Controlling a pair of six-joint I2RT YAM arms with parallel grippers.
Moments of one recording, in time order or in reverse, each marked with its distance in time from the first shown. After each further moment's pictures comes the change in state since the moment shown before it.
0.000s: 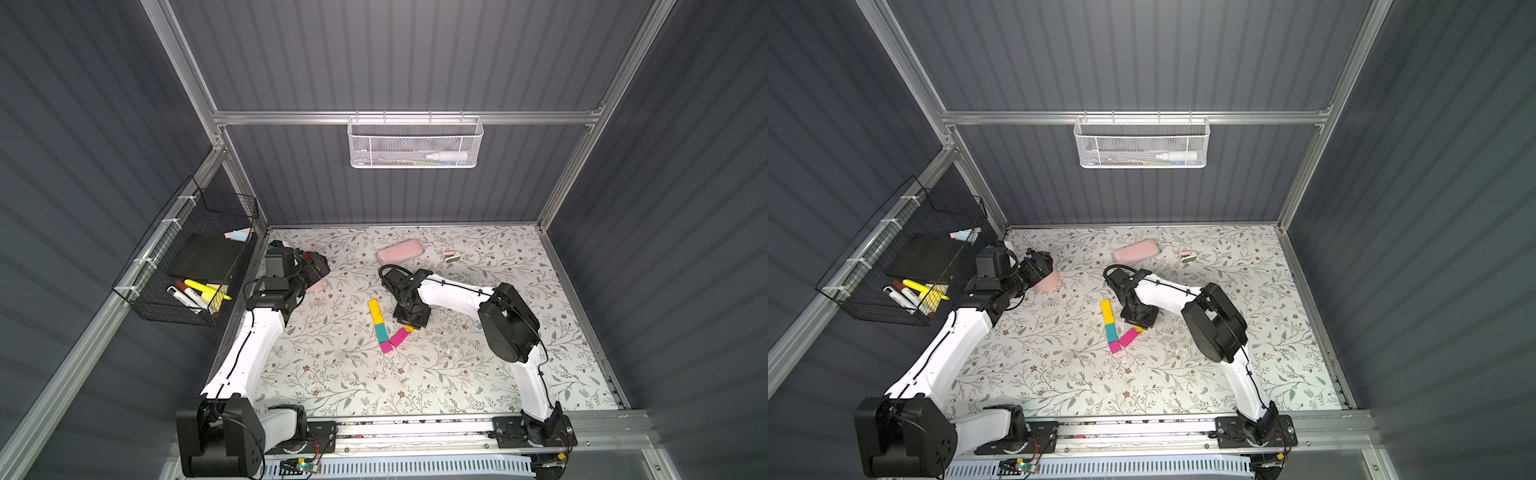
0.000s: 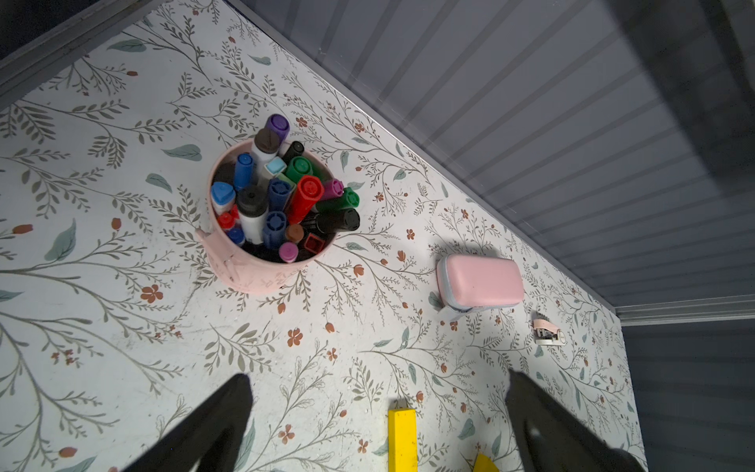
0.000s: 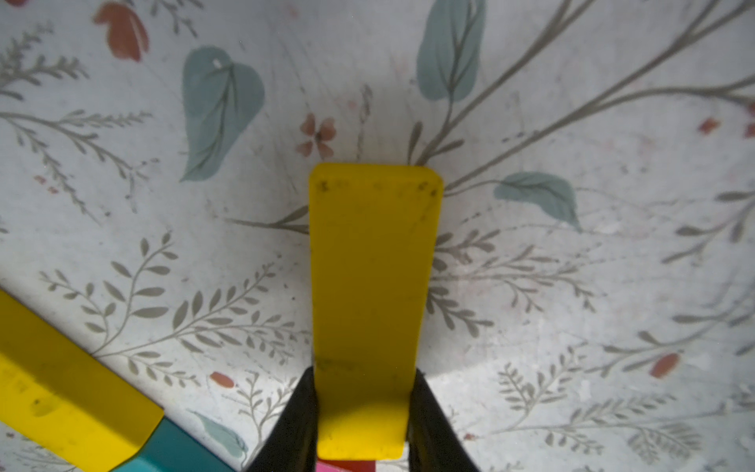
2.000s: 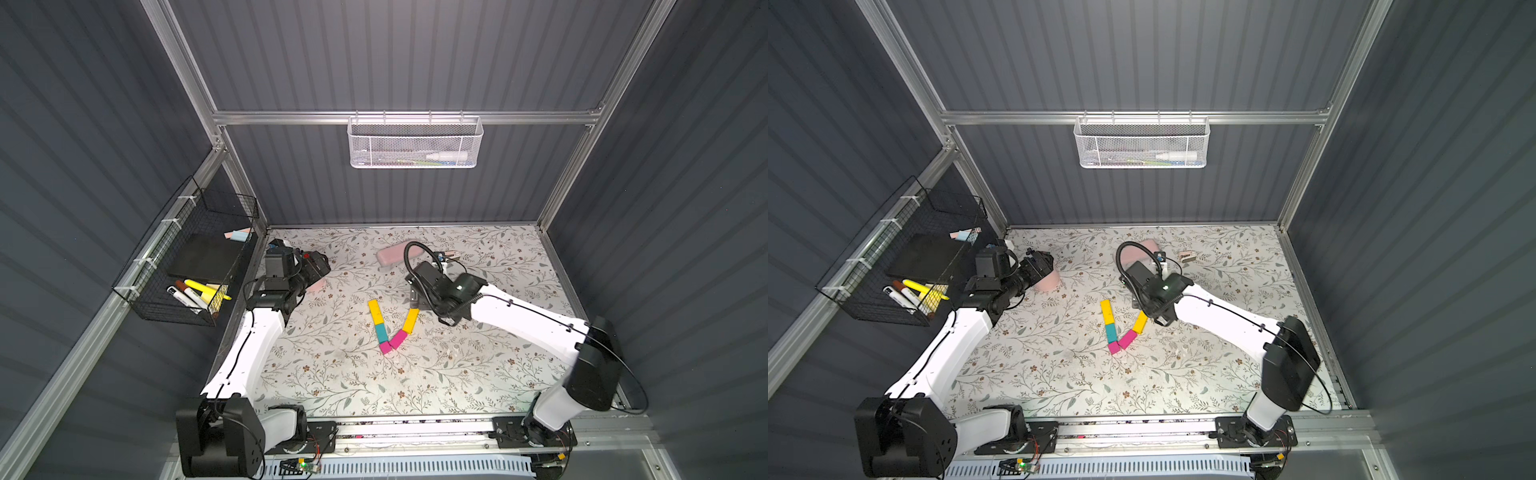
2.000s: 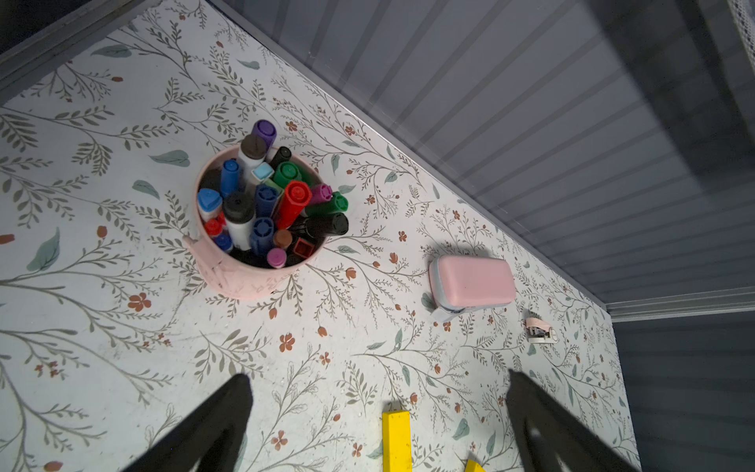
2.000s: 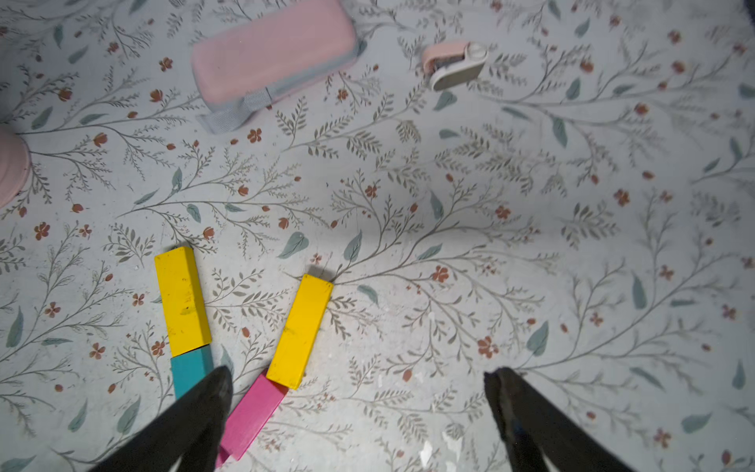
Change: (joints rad) left arm 0.000 0.002 -0.001 0.027 0.019 0.010; right arm 0.053 -0.616 -0.347 0.199 0.488 -0.457
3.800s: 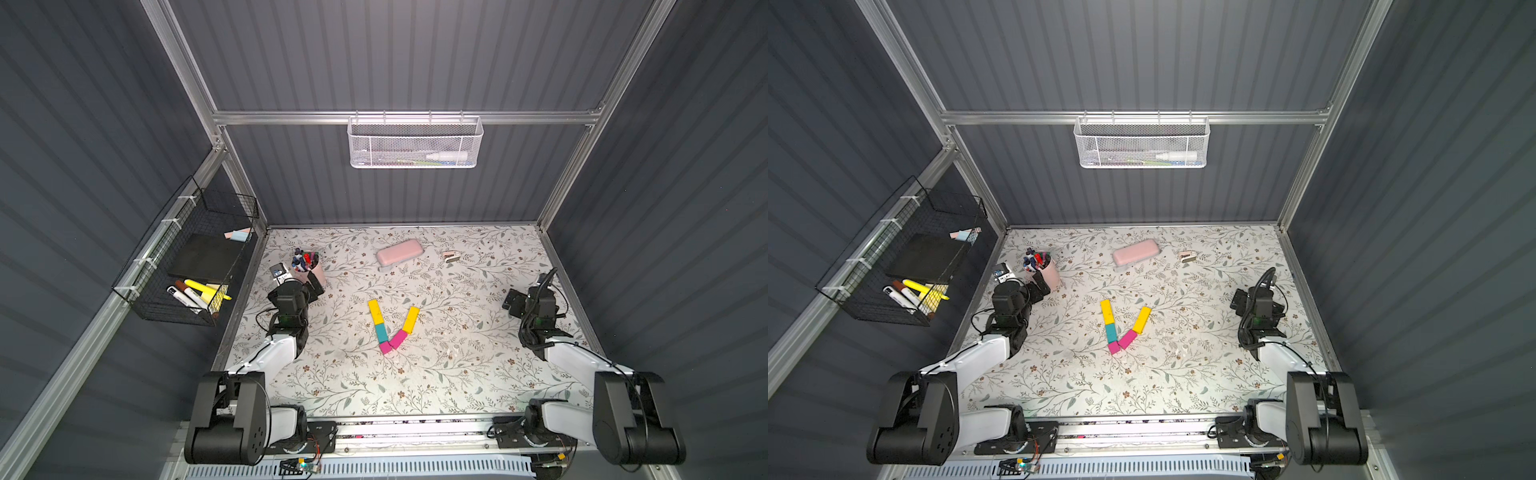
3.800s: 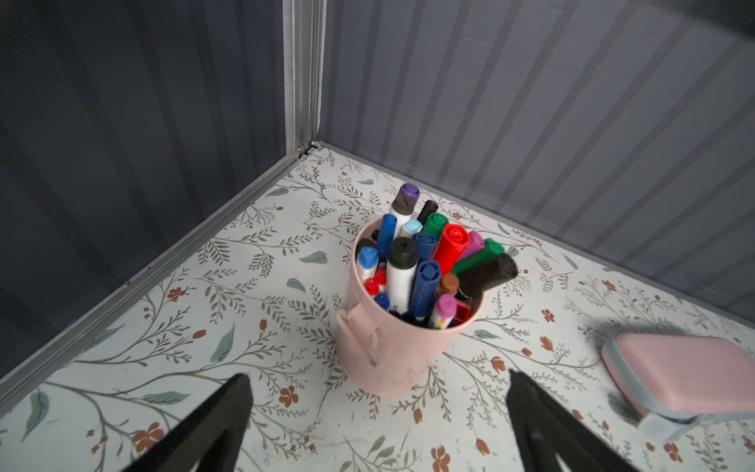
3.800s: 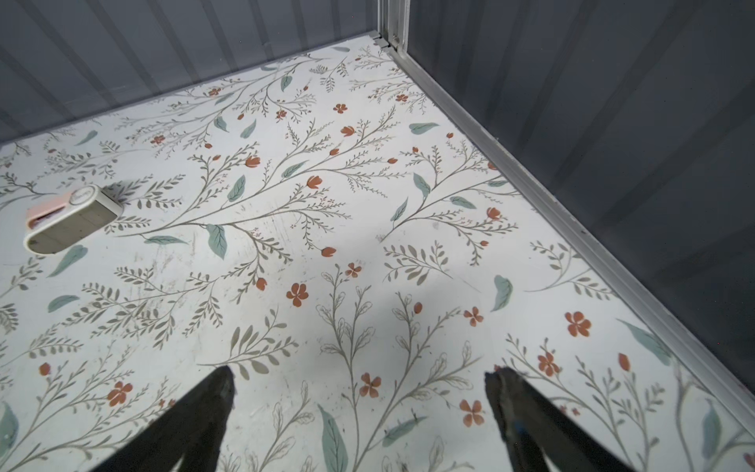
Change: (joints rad) left arm -0.026 0.076 -0.476 0.789 -0.421 0.299; right arm -0.887 -0.277 -0.883 1.067 -0.239 -0.462
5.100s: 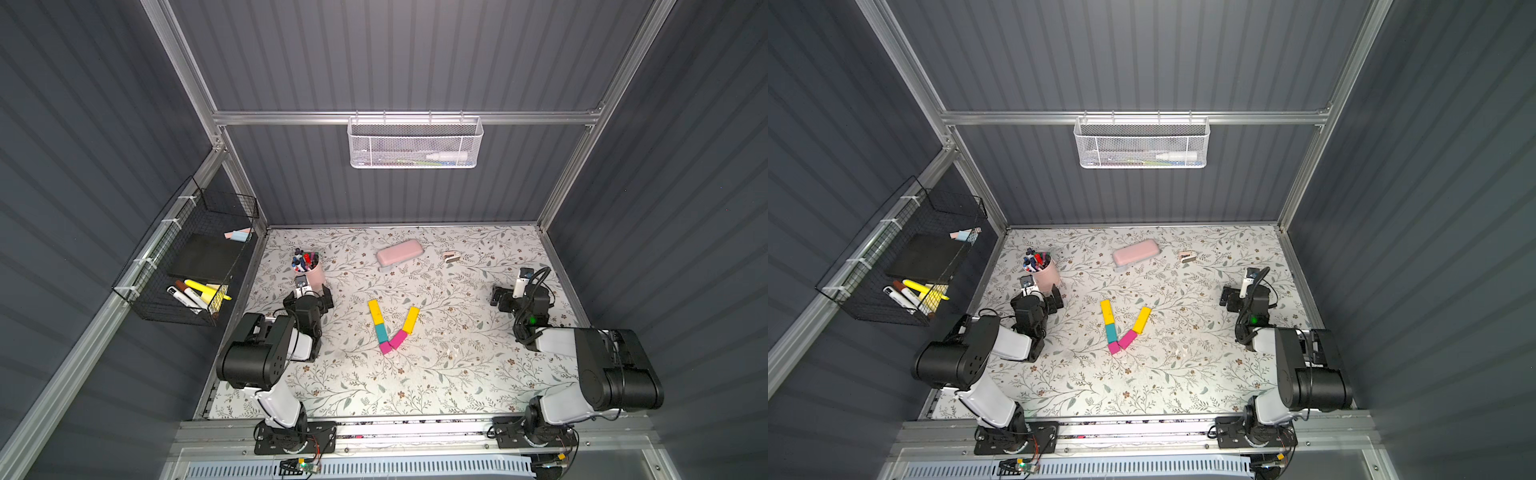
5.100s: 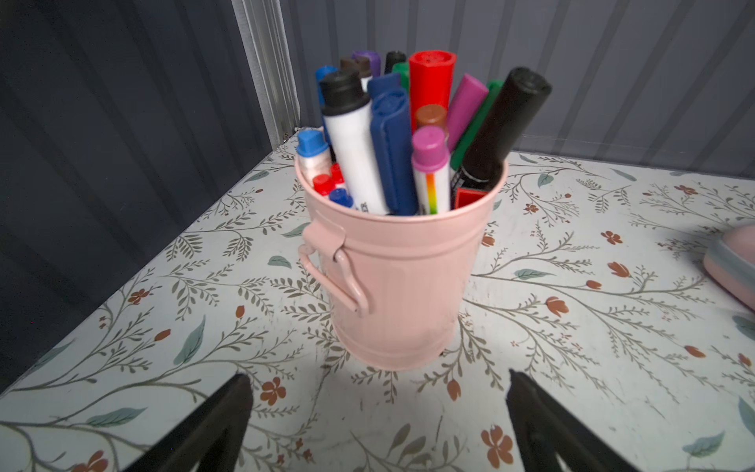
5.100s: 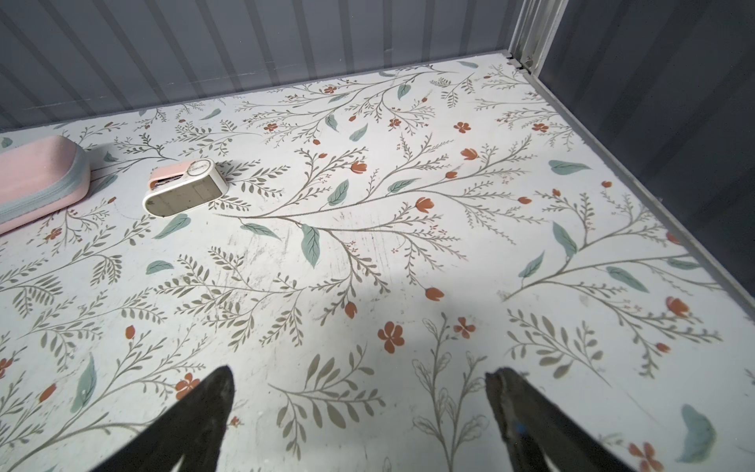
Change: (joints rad) left arm -0.067 0.406 -0.103 0.538 -0.062 0.204; right arm -0.020 0.237 0.008 0.329 -0.274 -0.143
